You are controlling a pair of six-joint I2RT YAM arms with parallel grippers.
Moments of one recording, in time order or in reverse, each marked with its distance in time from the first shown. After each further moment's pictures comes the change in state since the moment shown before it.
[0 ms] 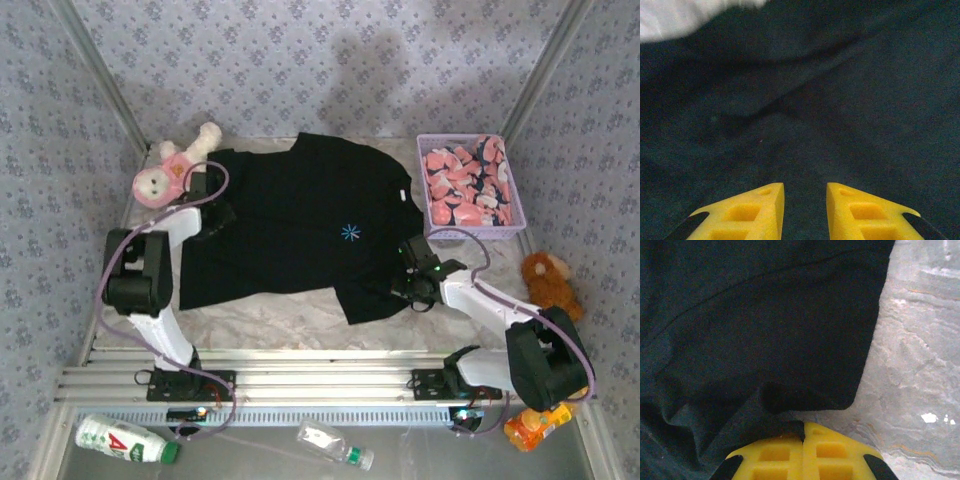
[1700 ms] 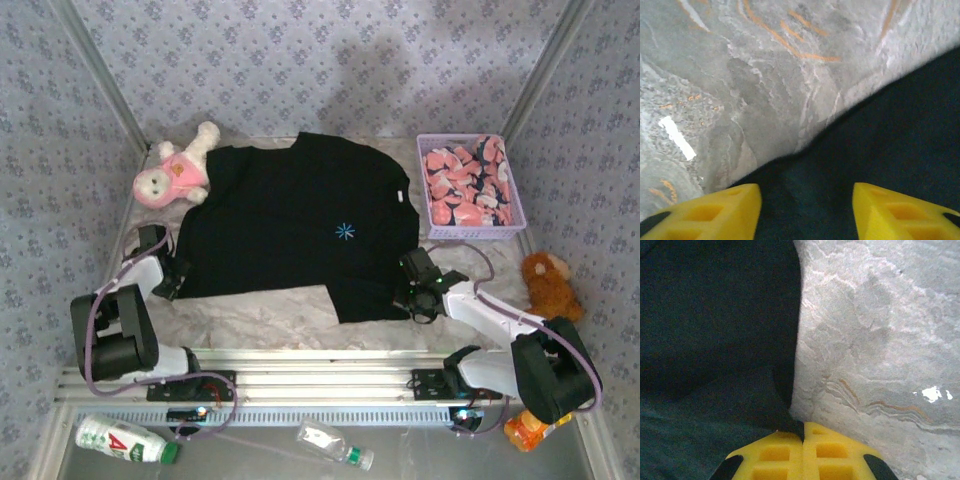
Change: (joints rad) left arm 0.326 -0.427 -0.467 -0.178 -0.038 -0.235; right arm 0.031 -0.063 -0.093 -0.014 -0.002 0.098
